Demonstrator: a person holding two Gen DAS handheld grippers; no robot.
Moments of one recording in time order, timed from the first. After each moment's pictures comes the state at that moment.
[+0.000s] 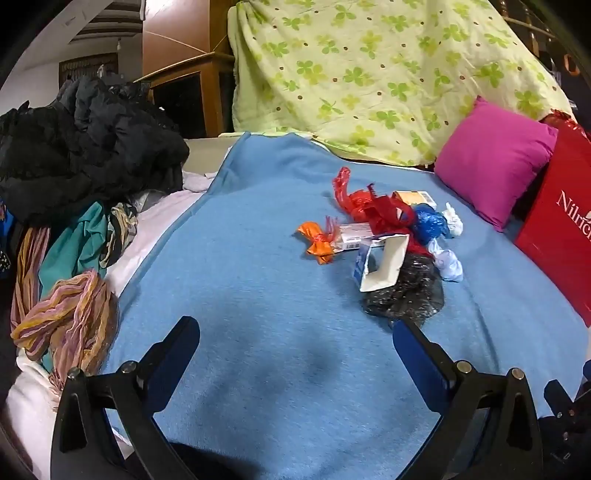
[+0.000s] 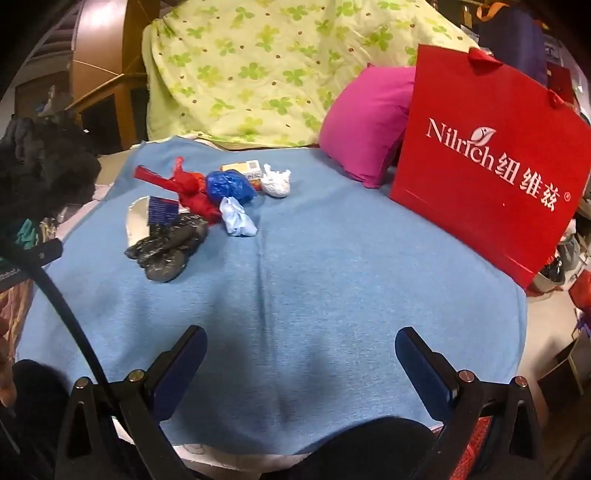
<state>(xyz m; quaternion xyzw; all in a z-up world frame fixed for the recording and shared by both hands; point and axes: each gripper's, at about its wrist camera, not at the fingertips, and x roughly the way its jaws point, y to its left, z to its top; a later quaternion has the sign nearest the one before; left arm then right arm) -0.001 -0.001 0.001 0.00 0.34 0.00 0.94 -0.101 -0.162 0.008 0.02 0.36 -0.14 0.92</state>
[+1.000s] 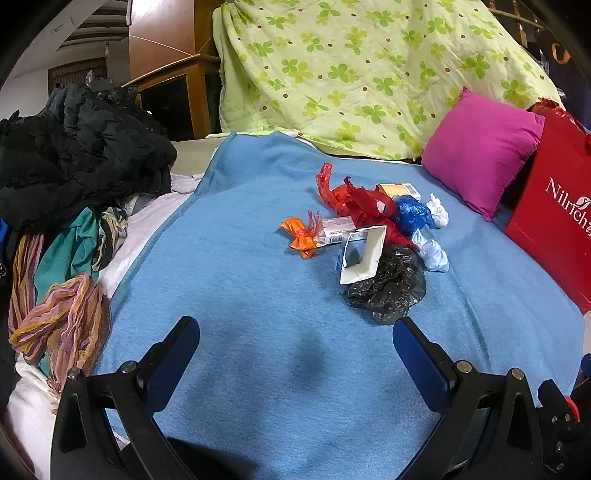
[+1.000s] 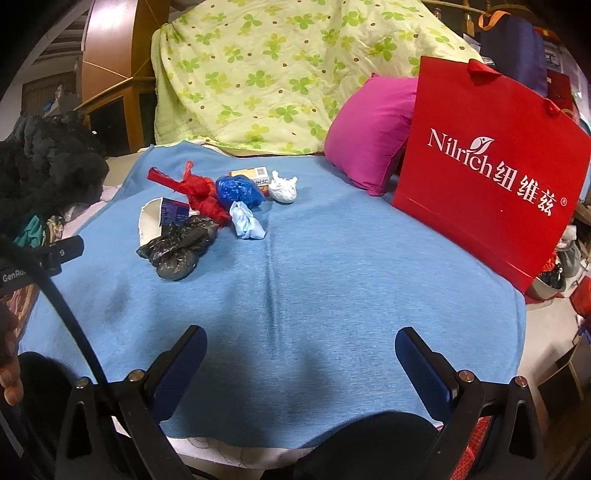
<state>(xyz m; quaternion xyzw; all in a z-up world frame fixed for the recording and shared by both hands) -0.006 -0.018 -0.002 0.02 0.35 -0.01 0.94 -0.111 -0.156 0.008 0.02 0.35 -0.14 0.93</state>
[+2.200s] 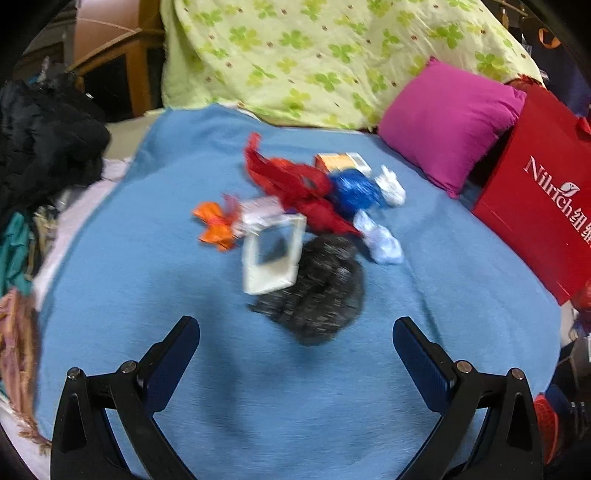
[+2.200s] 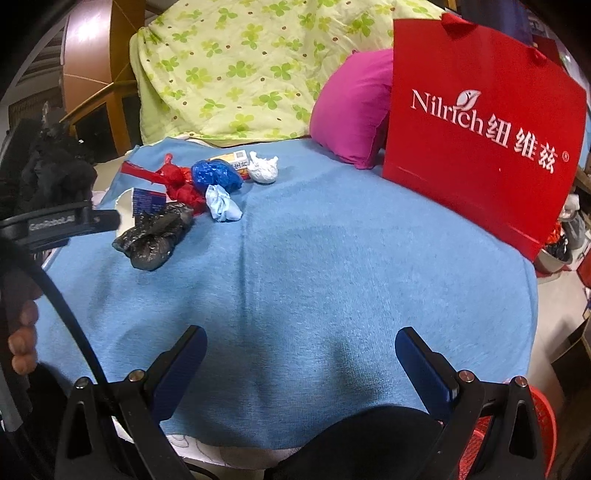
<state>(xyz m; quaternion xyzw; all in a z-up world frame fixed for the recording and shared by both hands) 0.050 -0.082 -0.029 0.00 0.41 -0.11 0.91 -0.111 -0.193 -0.024 0.07 0.36 -0.14 0.92</state>
